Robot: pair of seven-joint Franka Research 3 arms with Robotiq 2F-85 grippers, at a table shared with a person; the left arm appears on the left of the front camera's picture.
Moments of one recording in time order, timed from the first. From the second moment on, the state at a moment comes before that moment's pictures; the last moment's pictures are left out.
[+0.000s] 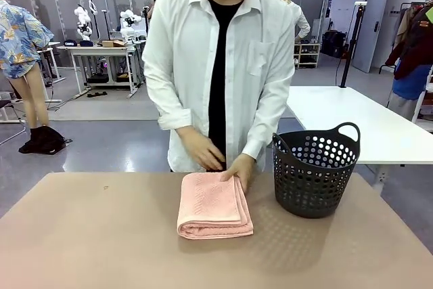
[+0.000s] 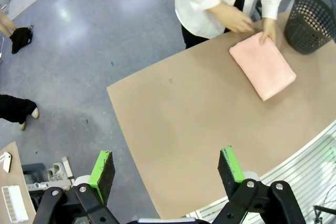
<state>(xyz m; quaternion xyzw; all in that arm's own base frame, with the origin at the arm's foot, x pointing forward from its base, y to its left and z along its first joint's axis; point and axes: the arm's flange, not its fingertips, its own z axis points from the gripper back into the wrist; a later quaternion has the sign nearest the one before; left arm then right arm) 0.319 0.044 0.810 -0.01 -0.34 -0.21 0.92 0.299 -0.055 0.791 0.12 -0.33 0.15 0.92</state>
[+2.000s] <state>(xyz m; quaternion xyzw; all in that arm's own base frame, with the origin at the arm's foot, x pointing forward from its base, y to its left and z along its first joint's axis) 0.319 0.044 0.810 -0.01 -0.34 -0.21 0.92 0.299 -0.055 0.791 0.12 -0.33 0.15 0.92</state>
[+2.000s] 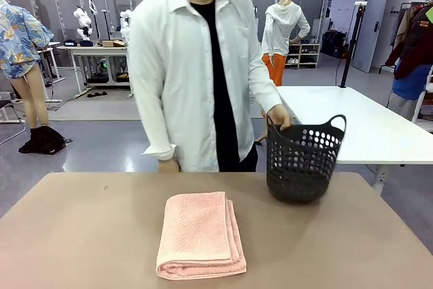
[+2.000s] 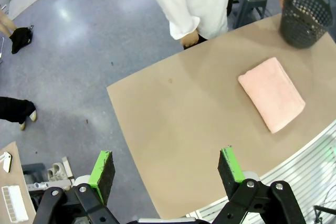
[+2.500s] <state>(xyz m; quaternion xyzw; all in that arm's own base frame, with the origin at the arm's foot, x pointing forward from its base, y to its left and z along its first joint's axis) 0.319 0.044 0.810 -0.01 -0.34 -0.21 0.92 0.299 -0.055 0.791 0.12 -0.33 0.15 0.92</state>
